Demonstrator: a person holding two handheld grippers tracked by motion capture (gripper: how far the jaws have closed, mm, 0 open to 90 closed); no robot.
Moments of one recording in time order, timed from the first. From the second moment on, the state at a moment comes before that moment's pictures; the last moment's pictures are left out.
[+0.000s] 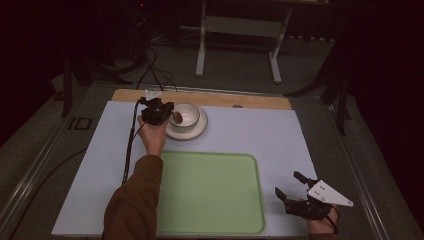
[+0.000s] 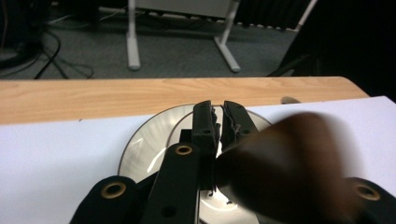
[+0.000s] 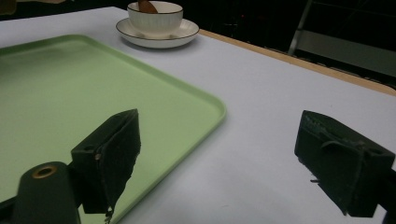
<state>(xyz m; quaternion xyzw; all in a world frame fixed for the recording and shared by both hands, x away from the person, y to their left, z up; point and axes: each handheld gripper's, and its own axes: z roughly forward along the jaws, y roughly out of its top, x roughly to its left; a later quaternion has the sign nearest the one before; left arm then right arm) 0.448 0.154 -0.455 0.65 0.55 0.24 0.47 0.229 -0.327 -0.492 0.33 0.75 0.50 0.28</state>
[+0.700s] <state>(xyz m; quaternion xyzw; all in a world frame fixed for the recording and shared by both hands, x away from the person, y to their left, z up) 0.433 0.159 -0.425 0.67 0.51 0.25 0.49 0.229 -0.327 -0.492 0.34 0.75 0.50 0.28</state>
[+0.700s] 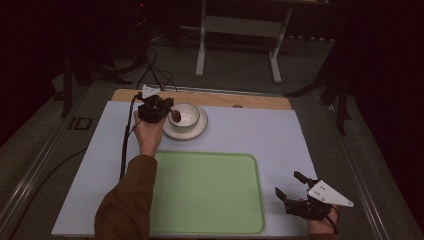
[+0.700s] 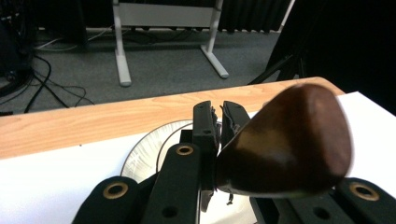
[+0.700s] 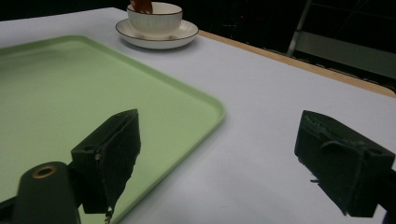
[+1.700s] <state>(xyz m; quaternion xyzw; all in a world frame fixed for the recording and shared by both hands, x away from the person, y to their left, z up) 0.394 0.178 -0.381 0.71 0.46 0.24 0.48 0.228 -0.327 -0.492 0.34 0.75 0.50 0.28</state>
